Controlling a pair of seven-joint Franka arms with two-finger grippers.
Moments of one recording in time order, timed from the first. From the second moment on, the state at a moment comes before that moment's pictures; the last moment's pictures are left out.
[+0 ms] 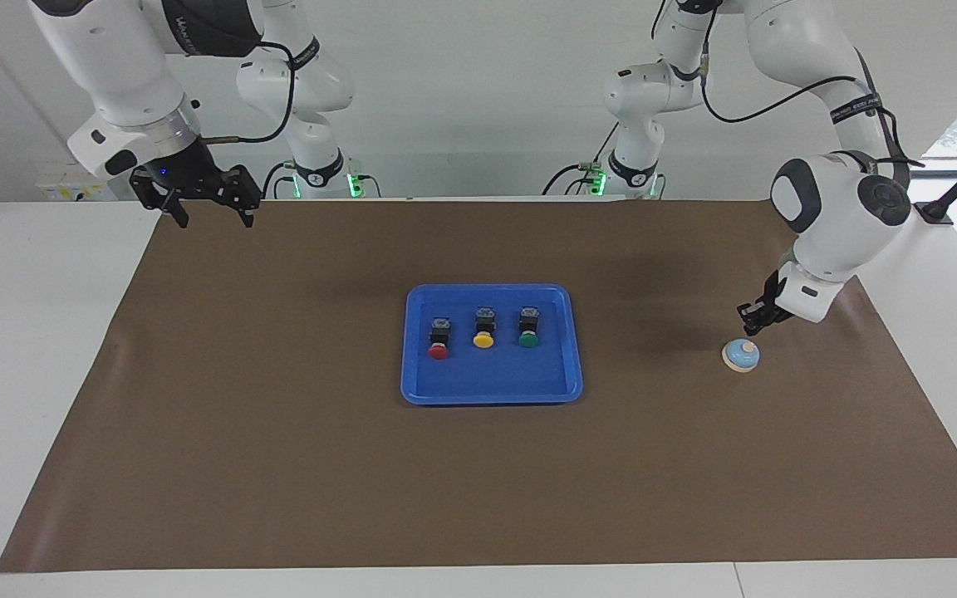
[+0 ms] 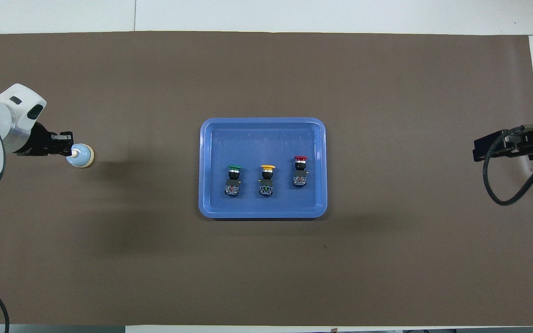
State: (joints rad) left arm 0.11 0.19 -0.07 -1.94 -0.01 2.09 -0.08; right arm -0.04 -0.03 0.05 -1.62 -0.02 1.51 0.02
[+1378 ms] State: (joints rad) left arm 0.13 0.27 -0.06 -1.94 -0.01 2.15 -0.08; right arm -0.04 -0.03 0.05 -1.62 -0.02 1.51 0.02
